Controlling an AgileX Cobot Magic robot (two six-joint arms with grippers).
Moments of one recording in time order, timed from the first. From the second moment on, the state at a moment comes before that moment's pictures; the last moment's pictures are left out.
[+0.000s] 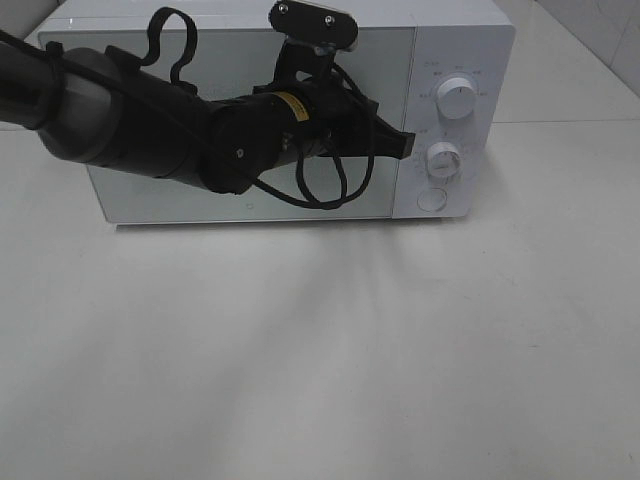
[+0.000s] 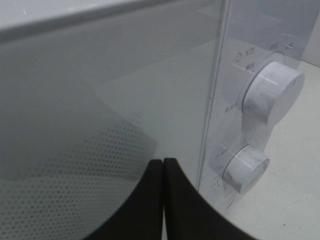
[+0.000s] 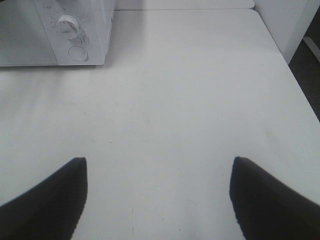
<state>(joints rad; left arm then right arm) -0.74 2.11 -1.32 -0.20 -0.40 0.15 0.03 0.00 -0.50 -0.08 1.05 0.07</state>
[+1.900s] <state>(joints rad) -0.76 1.48 -0.95 -0.23 0.61 0.13 0.03 0.00 -0.50 -0.08 1.05 0.07</state>
